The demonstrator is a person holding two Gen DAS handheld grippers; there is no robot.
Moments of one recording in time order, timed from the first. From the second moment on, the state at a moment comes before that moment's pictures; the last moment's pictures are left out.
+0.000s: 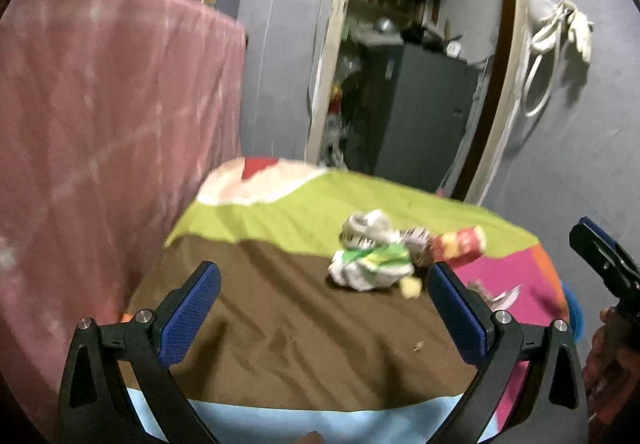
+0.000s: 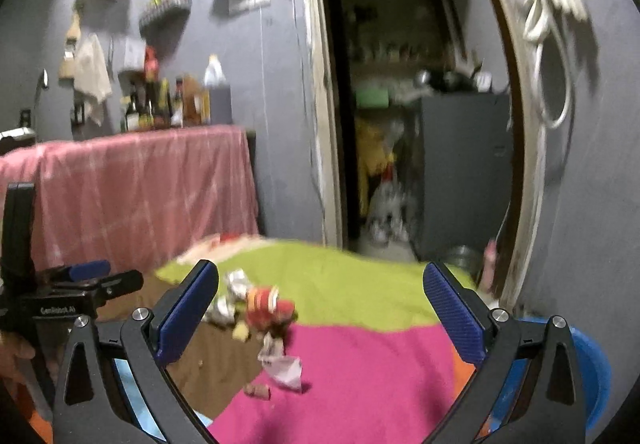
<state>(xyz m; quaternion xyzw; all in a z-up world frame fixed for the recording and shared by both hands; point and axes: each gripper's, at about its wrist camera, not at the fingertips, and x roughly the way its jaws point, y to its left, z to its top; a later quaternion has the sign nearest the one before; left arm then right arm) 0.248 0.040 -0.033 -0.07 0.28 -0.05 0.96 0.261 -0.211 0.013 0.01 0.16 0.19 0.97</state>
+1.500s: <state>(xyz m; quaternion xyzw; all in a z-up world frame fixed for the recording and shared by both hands) 0.328 0.033 -0.063 -0.13 0.40 -0.11 0.90 0.298 -0.184 -0.057 -0.01 0.34 0.27 0.90</state>
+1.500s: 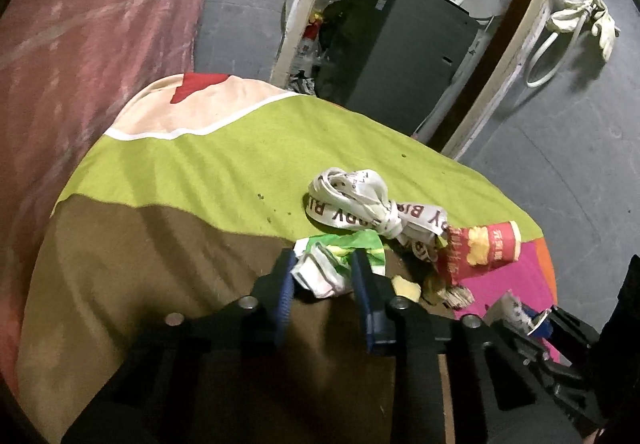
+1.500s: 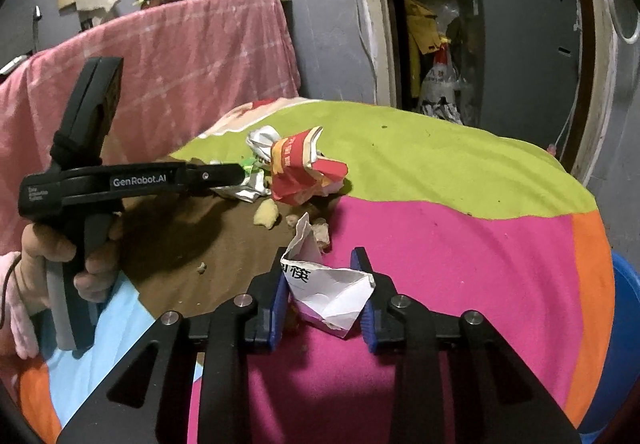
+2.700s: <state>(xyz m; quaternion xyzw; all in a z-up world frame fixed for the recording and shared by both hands) 0.194 -0.165 0.056 -0.10 0.08 -0.19 0.97 0.179 -0.346 0.069 -0.04 -0.03 0.09 0.99</state>
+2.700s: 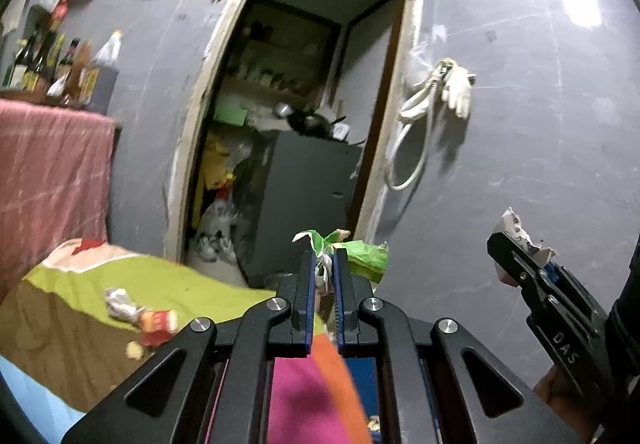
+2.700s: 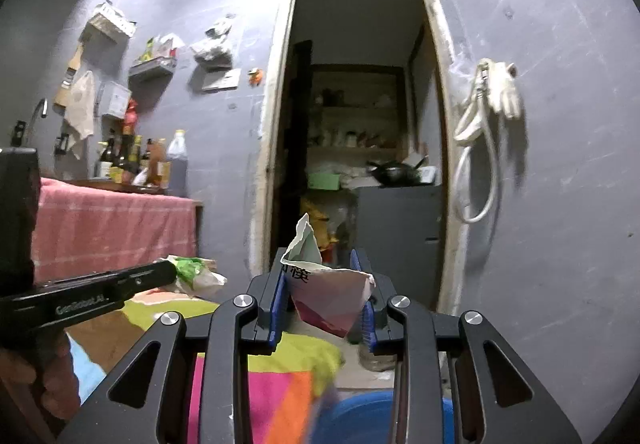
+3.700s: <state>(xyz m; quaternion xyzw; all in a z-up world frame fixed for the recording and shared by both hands) 0.290 -0.287 -0.039 -0.08 0.26 -0.23 0.93 0.239 -0.451 -0.015 0.02 0.11 0.00 0.99</state>
